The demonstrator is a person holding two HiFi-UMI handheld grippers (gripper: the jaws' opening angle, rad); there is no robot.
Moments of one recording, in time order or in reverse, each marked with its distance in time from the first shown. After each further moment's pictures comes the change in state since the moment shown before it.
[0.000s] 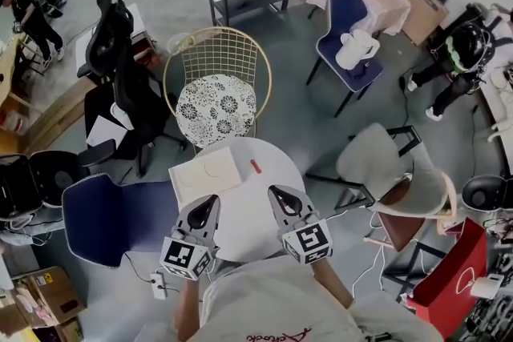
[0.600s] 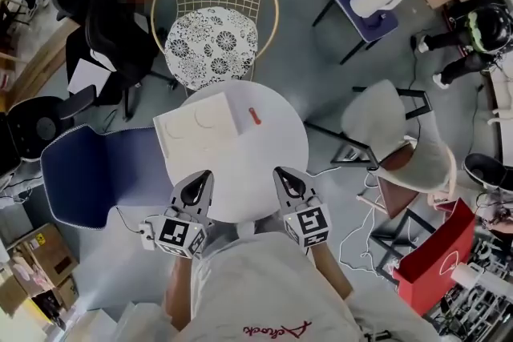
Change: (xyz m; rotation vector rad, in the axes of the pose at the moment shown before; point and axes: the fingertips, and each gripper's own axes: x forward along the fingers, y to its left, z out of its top) left arm -0.006 0.017 -0.099 -0.097 0.148 0.041; right arm -0.008 0.002 -0.113 0.069 0.243 -0.017
